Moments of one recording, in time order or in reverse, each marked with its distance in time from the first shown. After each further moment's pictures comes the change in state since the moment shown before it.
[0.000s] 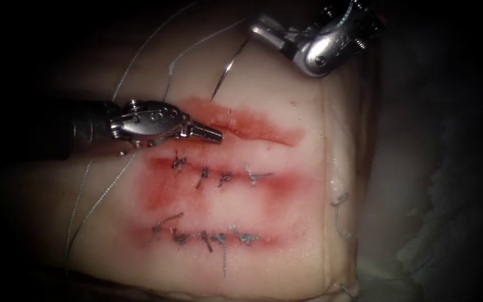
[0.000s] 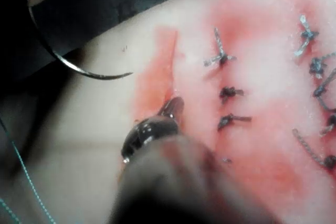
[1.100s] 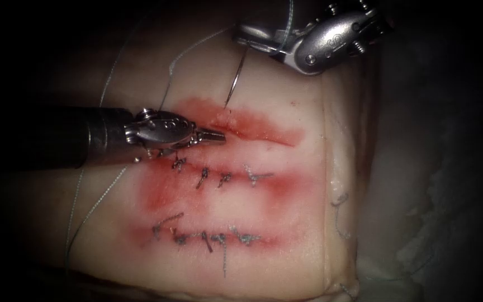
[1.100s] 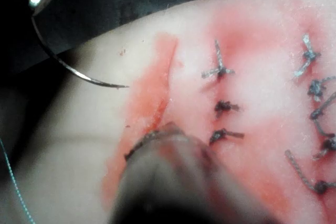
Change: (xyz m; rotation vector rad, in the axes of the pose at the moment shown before) right arm -0.001 0.000 0.002 -0.123 0.152 -0.168; left arm 0.002 -0.001 0.002 -0.297 0.127 -0.126
